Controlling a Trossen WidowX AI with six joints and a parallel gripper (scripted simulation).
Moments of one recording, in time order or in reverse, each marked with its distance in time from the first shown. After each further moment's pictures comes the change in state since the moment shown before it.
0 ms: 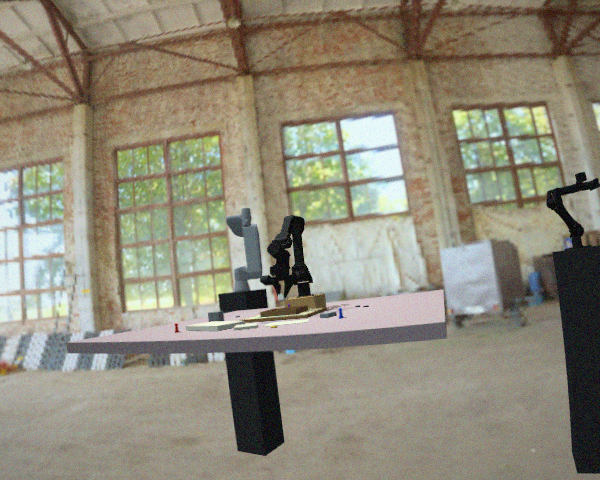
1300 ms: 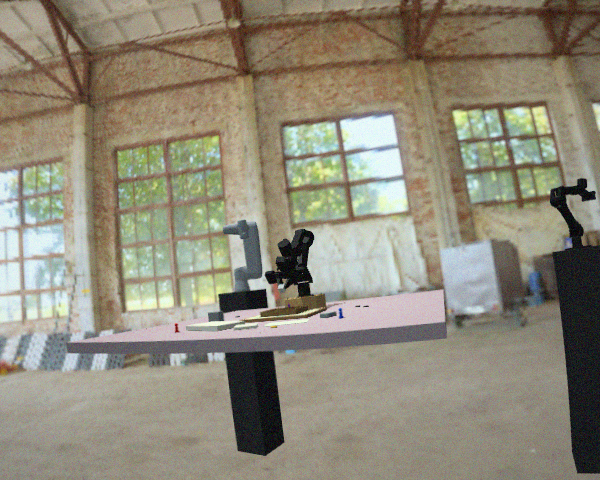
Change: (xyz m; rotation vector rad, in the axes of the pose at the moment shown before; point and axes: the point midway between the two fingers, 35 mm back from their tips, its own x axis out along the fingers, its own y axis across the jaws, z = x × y) arm -0.038 -0.004 -0.023 0.004 -0.503 -0.004
